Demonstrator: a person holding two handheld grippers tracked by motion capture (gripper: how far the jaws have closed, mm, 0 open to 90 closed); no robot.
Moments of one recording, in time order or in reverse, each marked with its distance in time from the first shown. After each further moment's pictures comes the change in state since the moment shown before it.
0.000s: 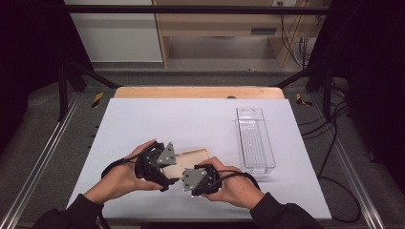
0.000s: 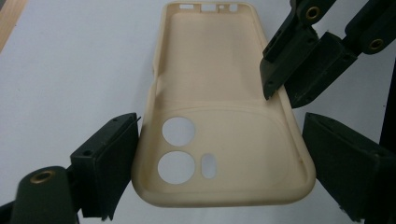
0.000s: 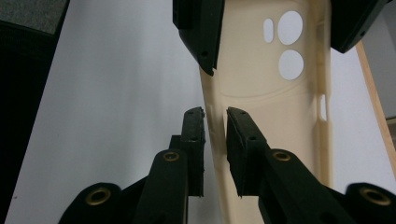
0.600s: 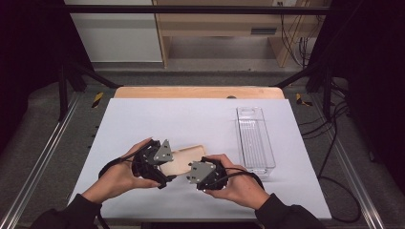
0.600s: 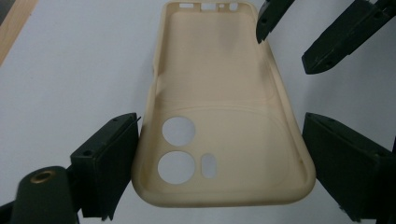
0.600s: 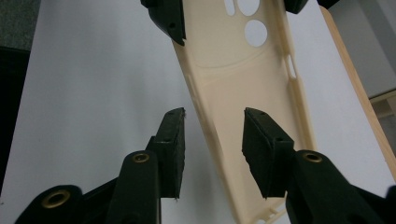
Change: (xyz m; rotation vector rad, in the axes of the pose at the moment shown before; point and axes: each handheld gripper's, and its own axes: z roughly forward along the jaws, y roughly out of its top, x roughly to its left) left arm 0.006 -0.007 -0.002 -0.010 0.025 -0.046; right arm -0.009 -0.011 -0.009 -0.021 -0.061 0.104
